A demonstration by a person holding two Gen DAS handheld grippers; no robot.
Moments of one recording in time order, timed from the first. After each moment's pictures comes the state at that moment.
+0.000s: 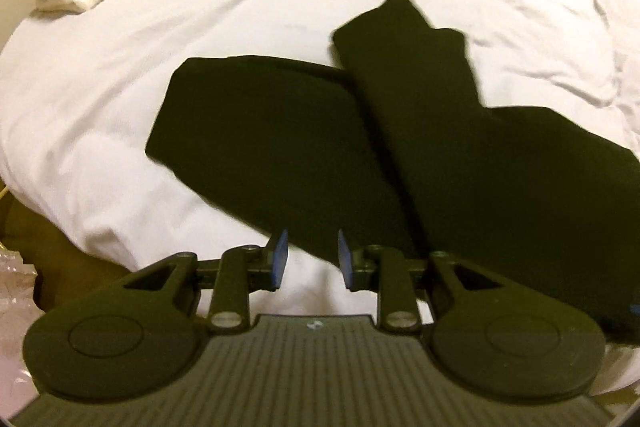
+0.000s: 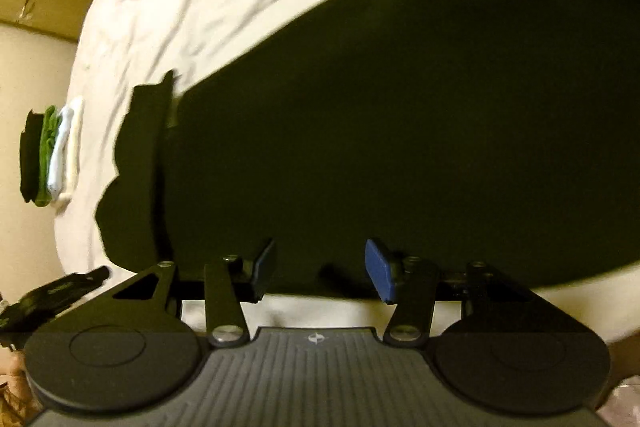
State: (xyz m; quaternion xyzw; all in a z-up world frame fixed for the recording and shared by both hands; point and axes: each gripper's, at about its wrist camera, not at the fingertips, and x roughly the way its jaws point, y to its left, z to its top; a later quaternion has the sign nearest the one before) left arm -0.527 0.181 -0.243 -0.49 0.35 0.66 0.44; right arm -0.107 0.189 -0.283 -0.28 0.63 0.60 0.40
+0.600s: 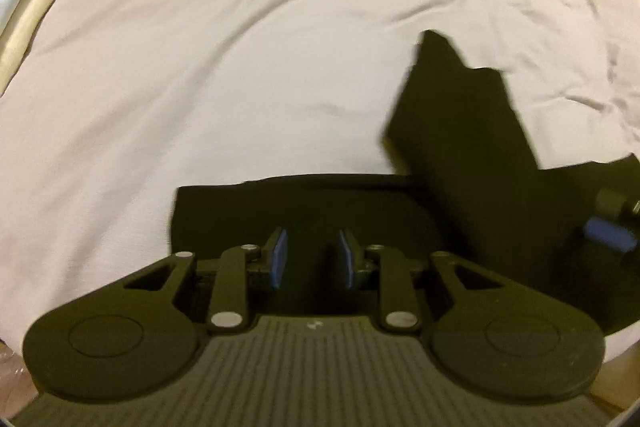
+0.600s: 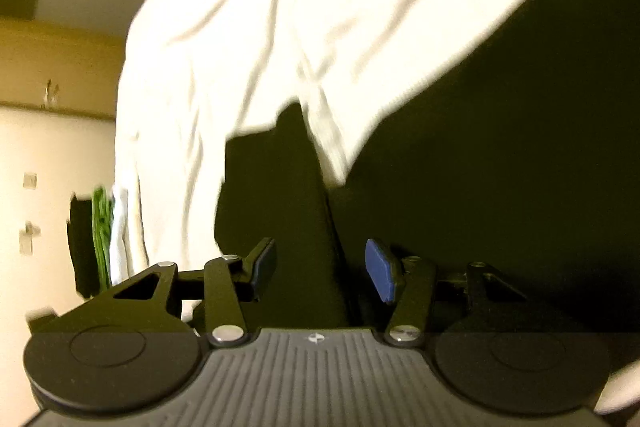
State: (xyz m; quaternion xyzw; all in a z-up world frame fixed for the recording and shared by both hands) left arm -0.638 0.278 -0.275 -0.50 0.40 0.57 0.51; right arm -0.279 0.268 -0.306 -0.14 0.67 0.59 0.42
